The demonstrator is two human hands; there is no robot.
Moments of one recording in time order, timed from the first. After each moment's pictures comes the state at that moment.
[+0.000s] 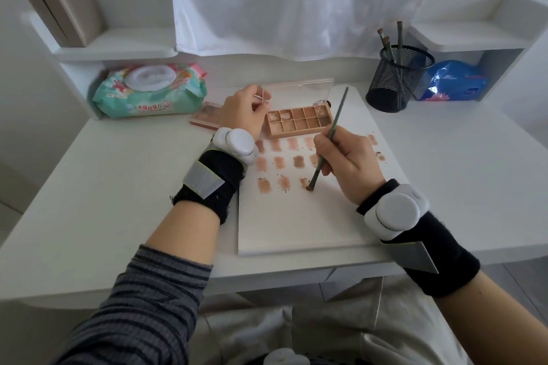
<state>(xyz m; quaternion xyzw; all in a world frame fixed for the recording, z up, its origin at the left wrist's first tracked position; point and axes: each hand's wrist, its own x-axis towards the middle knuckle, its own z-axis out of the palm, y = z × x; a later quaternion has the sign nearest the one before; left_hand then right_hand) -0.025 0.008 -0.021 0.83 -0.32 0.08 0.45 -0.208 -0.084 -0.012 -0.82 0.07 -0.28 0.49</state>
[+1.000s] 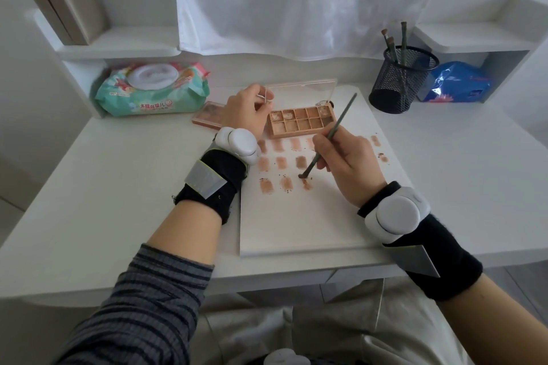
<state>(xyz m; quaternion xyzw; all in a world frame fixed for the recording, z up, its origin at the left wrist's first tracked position) -0.026 0.008 -0.021 0.83 -0.33 0.08 0.45 -0.205 -0.084 -0.014 -0.85 0.06 -0.28 0.45</state>
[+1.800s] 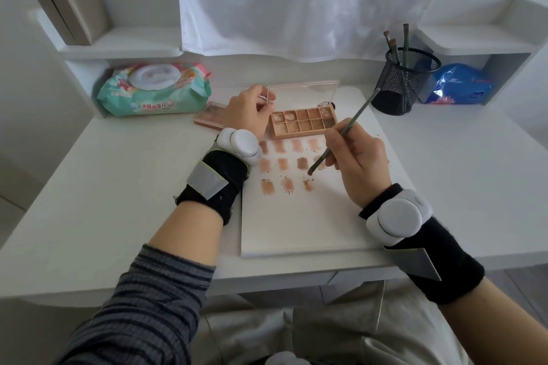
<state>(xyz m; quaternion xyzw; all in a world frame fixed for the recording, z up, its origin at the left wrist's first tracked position) -0.024 0.007 -0.021 0.83 -0.33 0.08 0.45 -0.207 -0.083 -0.012 -0.81 0.07 -0.35 0.47</state>
